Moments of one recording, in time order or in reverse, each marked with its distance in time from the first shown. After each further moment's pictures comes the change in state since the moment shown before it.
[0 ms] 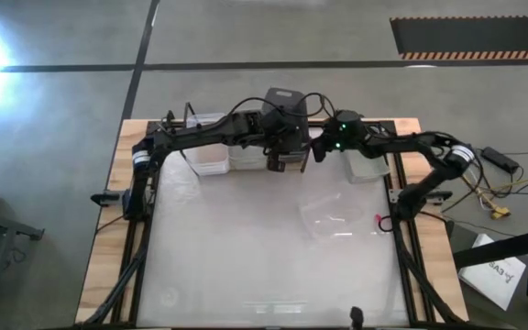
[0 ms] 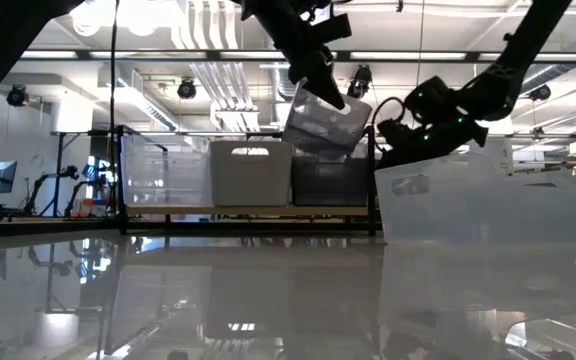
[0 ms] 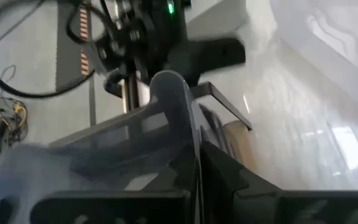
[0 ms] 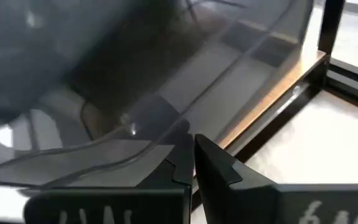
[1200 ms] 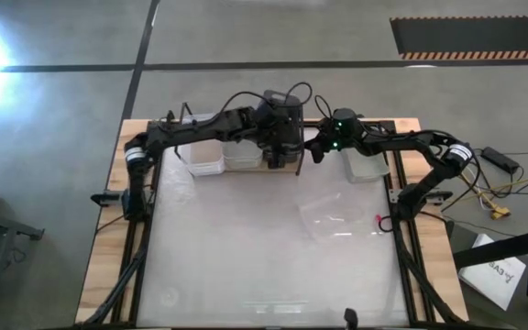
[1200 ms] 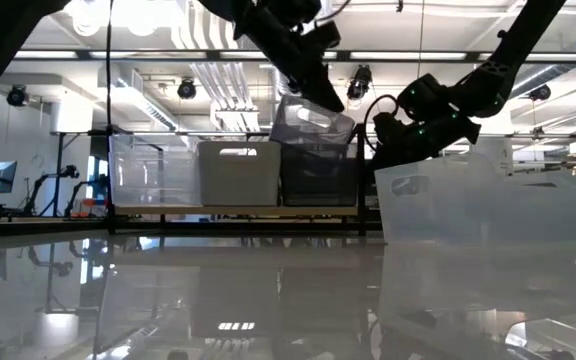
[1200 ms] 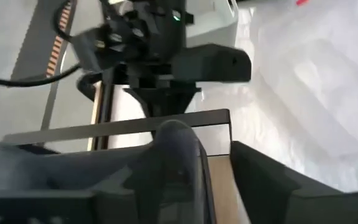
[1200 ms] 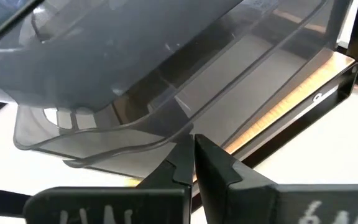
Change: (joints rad) left arm 0.073 -0.059 -0.156 0.153 0.204 -0.199; right arm 0.017 0.020 0.061 -0.056 -0.087 -0.001
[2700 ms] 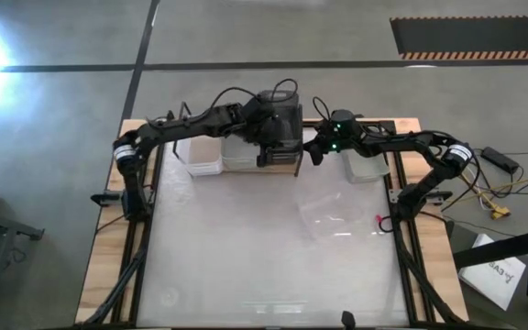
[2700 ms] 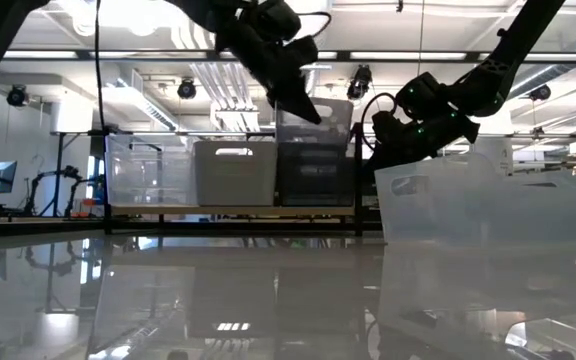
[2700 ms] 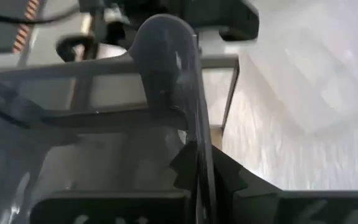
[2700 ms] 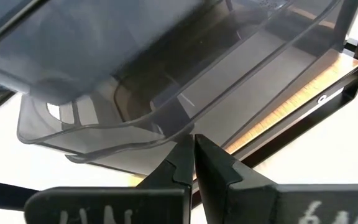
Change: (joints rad) left arm 0.074 -0.084 -0.153 0.003 0.123 -0.059; right arm 0.027 -0.001 0.000 -0.001 0.008 -0.008
